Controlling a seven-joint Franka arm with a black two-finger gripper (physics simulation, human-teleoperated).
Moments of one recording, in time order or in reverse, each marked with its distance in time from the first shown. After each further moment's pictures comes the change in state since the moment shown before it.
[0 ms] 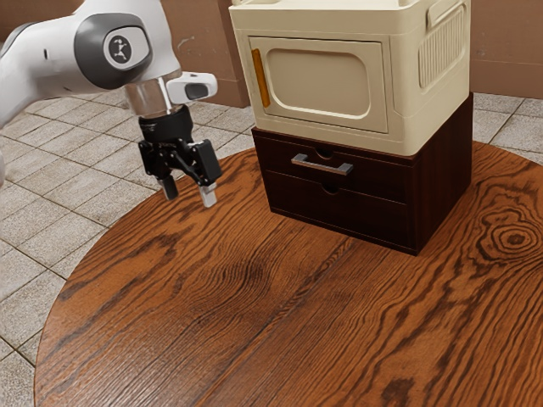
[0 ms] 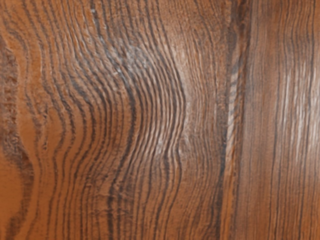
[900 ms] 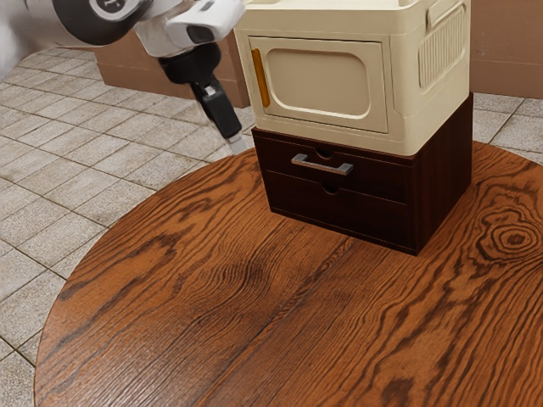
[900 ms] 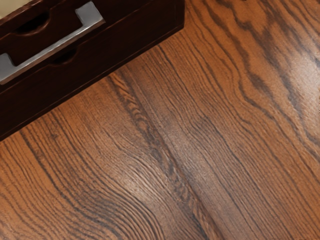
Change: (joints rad) arm -0.118 -0.047 -0.060 0.154 0.053 0.120 0.405
